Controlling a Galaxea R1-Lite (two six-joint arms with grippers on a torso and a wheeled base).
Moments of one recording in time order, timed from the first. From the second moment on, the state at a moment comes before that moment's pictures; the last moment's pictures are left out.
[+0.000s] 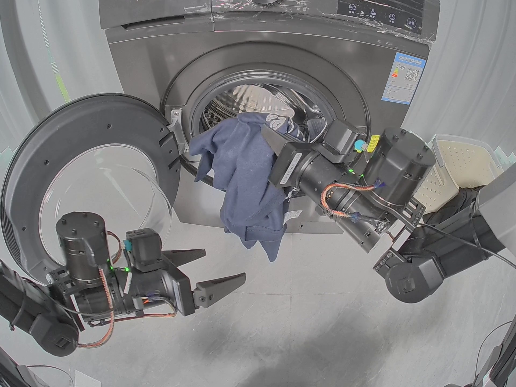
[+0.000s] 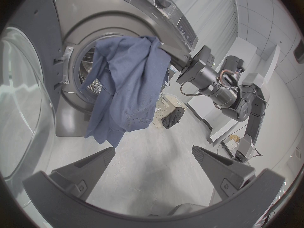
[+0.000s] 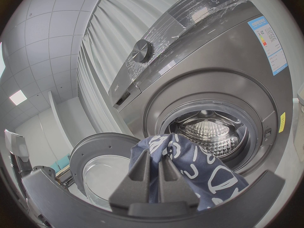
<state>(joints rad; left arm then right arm) -0.53 1.65 -0.39 -1.03 -0.35 -0.19 0.77 1.98 -1.05 -1.25 -0.10 0.27</state>
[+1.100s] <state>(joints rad) -0.54 1.97 -0.60 -1.26 -0.31 -0.29 0.79 1.98 -1.04 -1.26 -0.11 0.27</state>
